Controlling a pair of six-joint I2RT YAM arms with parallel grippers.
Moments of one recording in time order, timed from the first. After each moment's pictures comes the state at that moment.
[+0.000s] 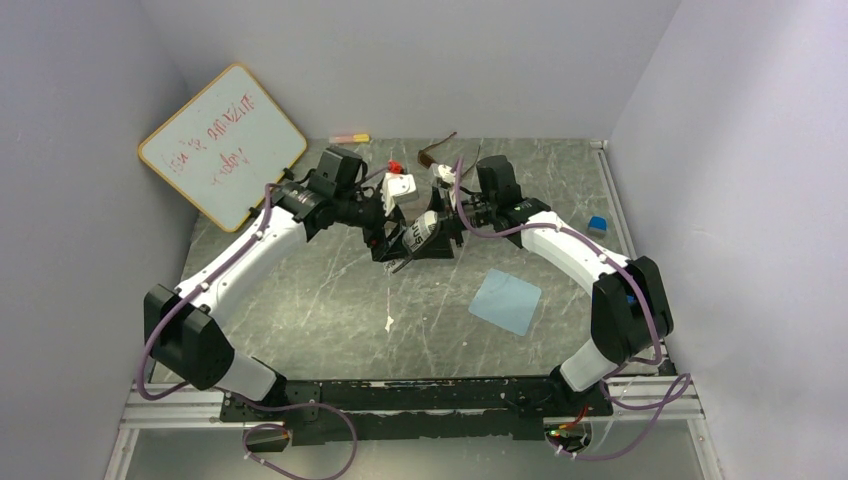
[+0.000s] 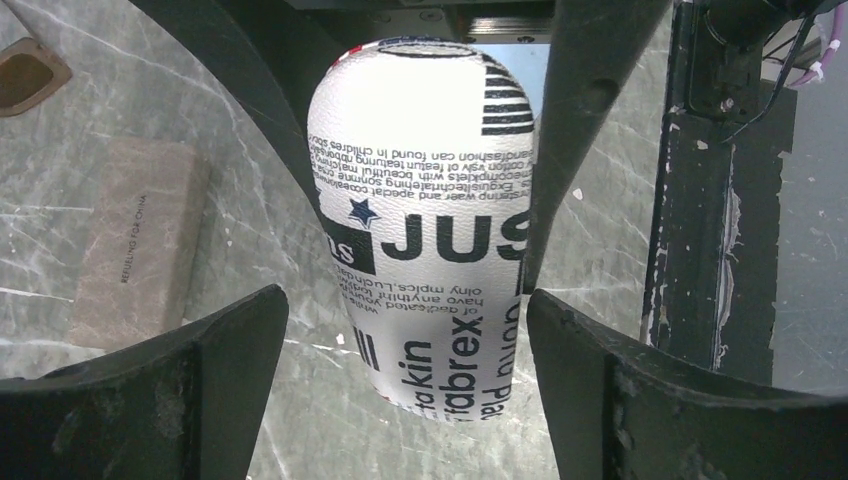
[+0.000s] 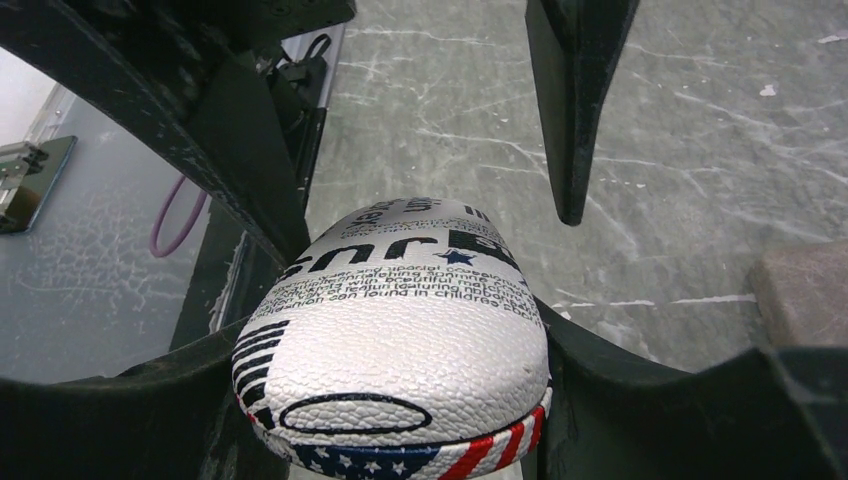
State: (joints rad) left arm -0.53 1.46 1.36 -0.64 0.73 0.44; right arm 0.48 1.57 1.15 -0.12 -1.17 -0.22
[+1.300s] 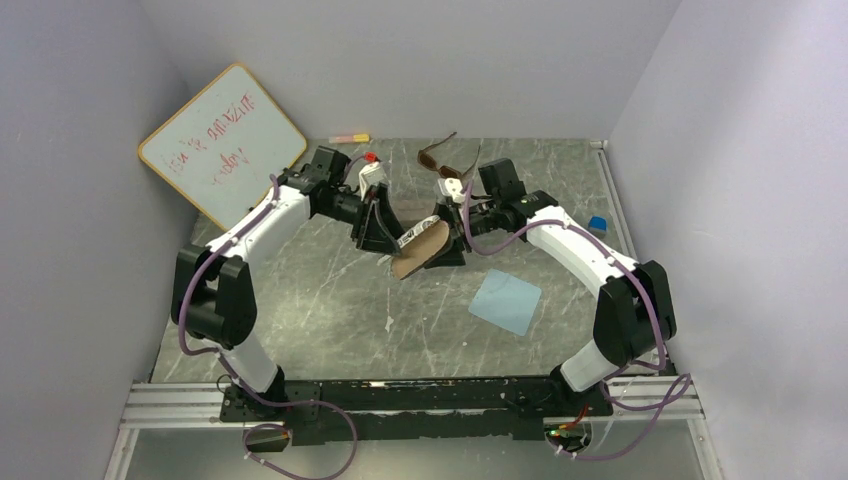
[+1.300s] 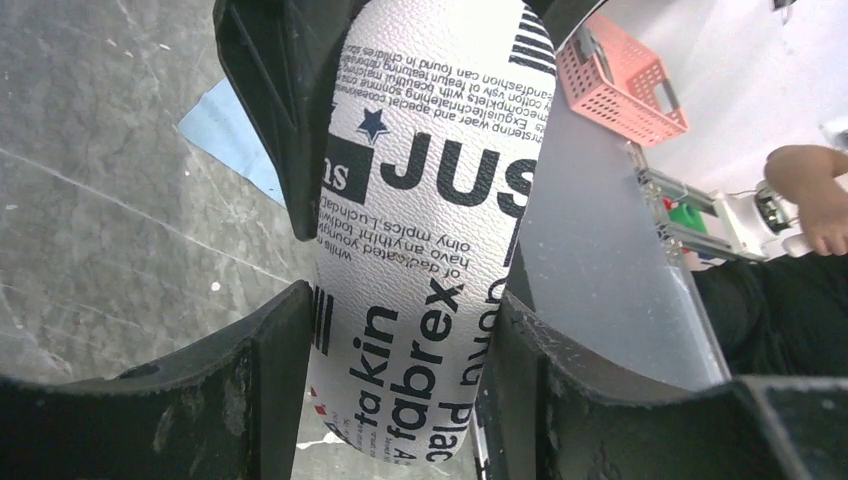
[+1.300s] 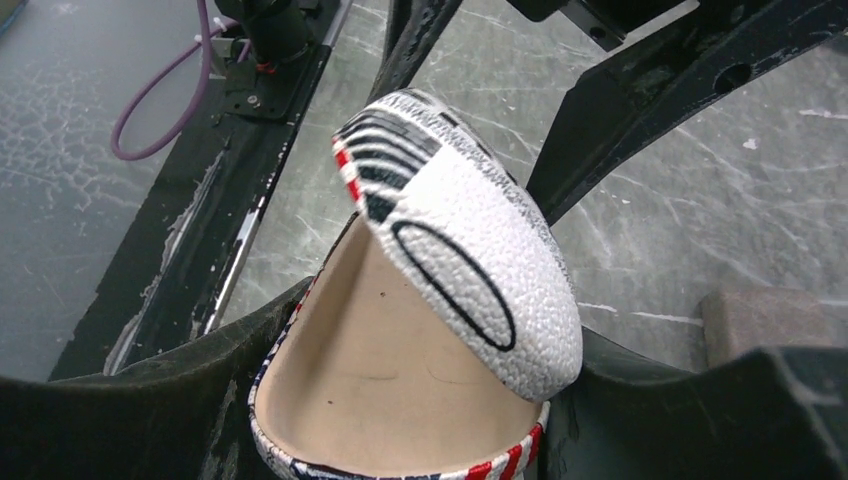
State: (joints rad) left arm -0.35 1.68 1.37 -0.73 1.36 0.45; right arm 0.46 1.55 1.21 -0.47 -1.24 -0.72
